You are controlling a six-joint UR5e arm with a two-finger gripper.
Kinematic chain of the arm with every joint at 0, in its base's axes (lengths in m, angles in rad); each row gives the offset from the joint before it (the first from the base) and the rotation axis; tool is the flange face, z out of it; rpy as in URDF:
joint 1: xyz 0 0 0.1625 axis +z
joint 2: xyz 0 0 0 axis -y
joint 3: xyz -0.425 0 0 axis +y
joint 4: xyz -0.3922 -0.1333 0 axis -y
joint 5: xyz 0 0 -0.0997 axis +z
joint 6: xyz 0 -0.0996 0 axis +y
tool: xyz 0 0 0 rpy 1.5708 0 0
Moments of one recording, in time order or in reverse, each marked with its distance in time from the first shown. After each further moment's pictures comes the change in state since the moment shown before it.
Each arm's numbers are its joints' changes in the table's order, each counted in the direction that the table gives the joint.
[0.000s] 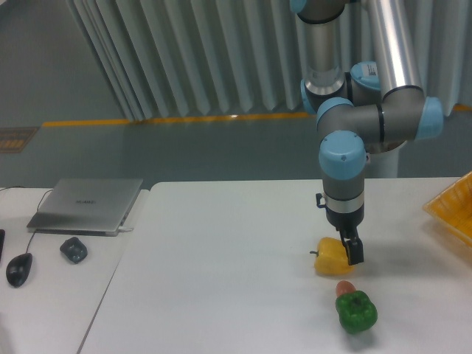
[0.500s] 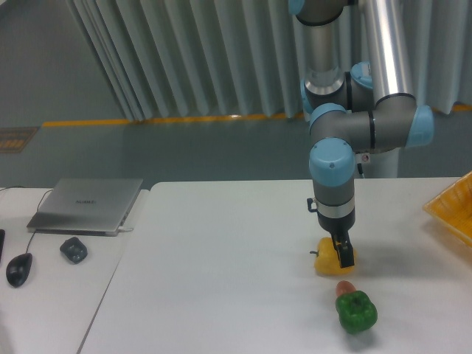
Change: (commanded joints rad) arm -0.018 -0.028 0.002 0.005 -0.006 -0.003
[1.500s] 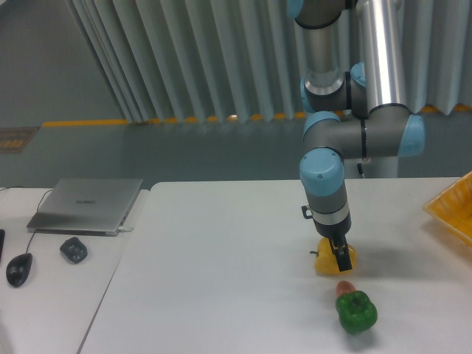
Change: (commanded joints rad) arm -0.028 -0.023 0.003 0.003 -0.060 0.049
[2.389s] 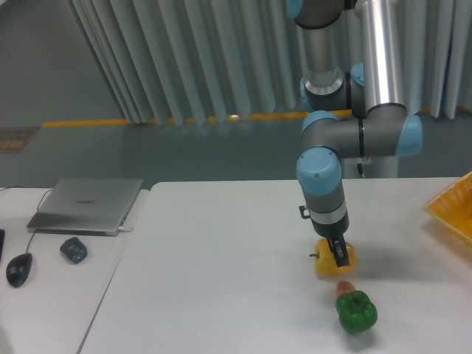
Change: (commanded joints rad) arm 0.021 0.034 -0.041 -0.038 -0.002 -0.005
